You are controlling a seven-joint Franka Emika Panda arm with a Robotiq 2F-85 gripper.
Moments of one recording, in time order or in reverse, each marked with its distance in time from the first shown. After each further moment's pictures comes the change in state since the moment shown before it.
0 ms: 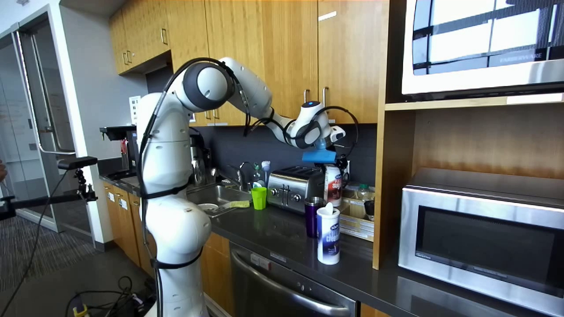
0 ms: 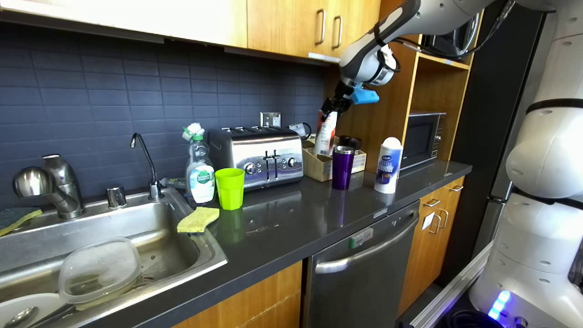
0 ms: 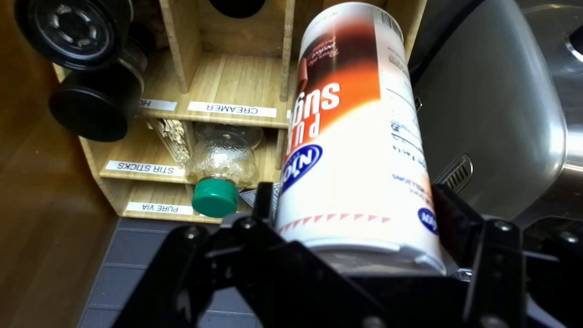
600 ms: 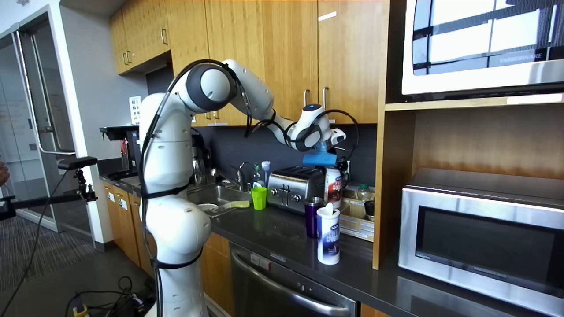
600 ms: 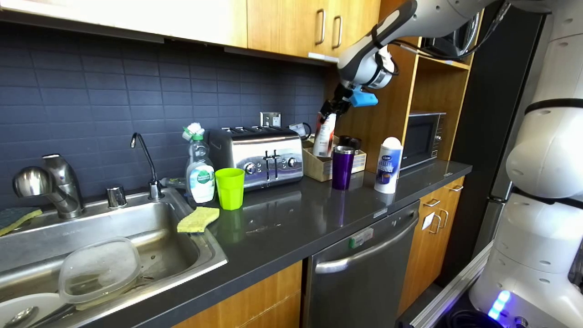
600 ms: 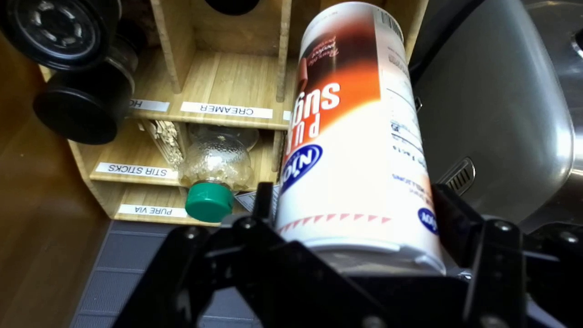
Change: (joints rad) arm 0.001 0.021 0.002 0.000 0.042 0.024 -0.040
